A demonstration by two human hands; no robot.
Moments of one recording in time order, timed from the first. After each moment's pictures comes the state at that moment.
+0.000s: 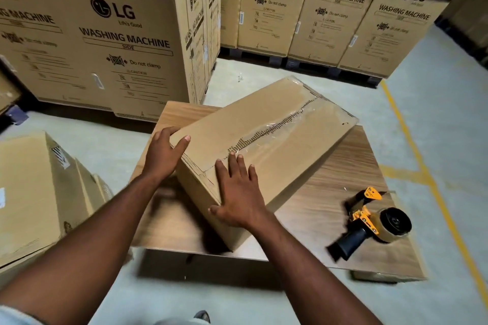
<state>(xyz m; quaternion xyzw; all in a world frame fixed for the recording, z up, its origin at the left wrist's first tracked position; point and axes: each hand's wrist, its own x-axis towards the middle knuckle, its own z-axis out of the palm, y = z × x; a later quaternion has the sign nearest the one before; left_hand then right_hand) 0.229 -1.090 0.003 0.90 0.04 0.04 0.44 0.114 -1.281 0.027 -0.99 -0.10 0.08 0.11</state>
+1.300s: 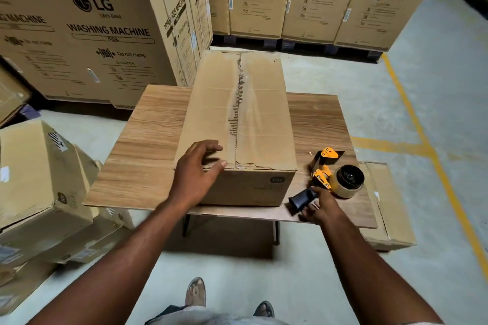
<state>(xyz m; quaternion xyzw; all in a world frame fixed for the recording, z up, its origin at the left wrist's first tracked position) 0.033 -1.271 0.030 0.86 -0.13 0.07 0.49 -0.010 -1.583 -0.076 -0.35 0.57 0.09 0.74</state>
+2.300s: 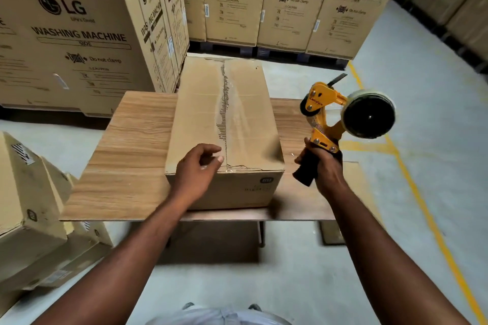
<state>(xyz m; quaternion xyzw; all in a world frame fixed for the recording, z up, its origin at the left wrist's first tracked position) 0.035 -1.284 0.046 0.82 -0.08 -0.02 0.56 -0.009 -1.570 0.055 -0.61 0.25 -0.15 0.74</state>
